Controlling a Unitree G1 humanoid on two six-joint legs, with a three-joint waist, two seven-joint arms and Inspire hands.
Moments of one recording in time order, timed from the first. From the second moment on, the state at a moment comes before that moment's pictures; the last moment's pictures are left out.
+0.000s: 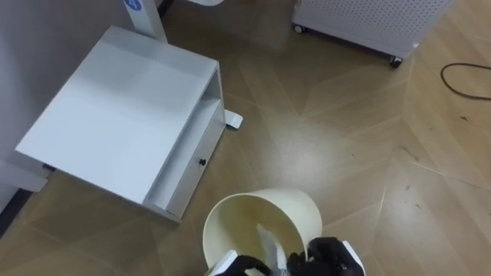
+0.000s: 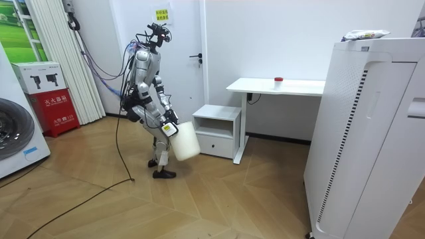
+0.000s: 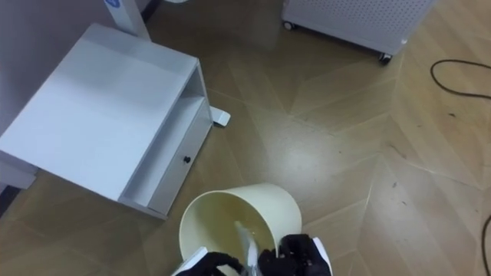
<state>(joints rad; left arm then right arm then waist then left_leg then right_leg) -0.31 0.11 -0.69 0.99 0.13 -0.19 0.11 -0.22 -0.21 0.45 0.98 0.39 -0.24 -0.13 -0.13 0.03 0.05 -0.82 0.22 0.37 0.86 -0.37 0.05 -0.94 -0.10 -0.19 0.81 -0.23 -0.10</state>
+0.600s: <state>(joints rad) -0.30 0.14 -0.63 0.96 0.15 -0.22 0.13 -0.18 -0.23 0.43 1.06 0.41 -0.24 -0.06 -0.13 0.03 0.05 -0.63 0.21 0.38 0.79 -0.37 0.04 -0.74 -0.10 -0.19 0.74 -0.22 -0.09</state>
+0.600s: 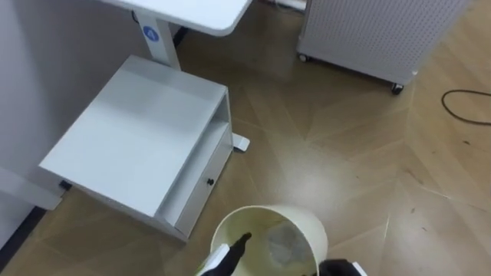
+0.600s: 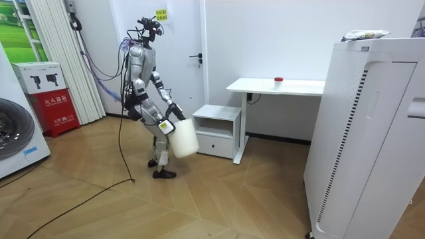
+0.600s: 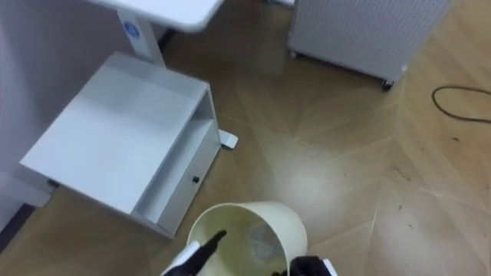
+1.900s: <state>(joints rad) -0.08 0.26 -0.21 0.38 0.11 -0.32 0.36 -0.02 -0.27 0.21 0.97 0.26 -0.21 0.05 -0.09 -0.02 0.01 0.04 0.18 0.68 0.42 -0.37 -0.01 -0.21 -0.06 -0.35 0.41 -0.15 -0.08</state>
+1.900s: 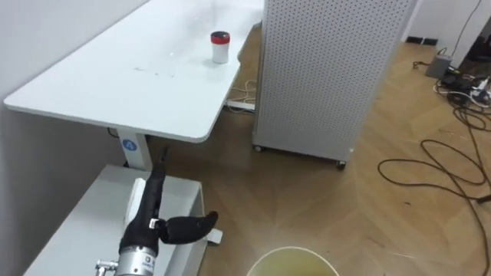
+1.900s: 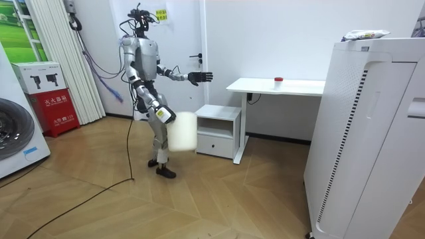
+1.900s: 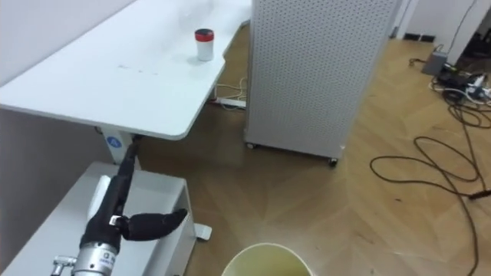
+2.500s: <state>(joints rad) 0.02 0.27 -0.12 0.24 0.15 -0.34 0.47 0.05 -0.27 0.13 0.89 0.16 -0.19 0.09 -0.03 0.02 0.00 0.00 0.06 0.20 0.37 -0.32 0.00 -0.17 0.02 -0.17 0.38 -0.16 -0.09</state>
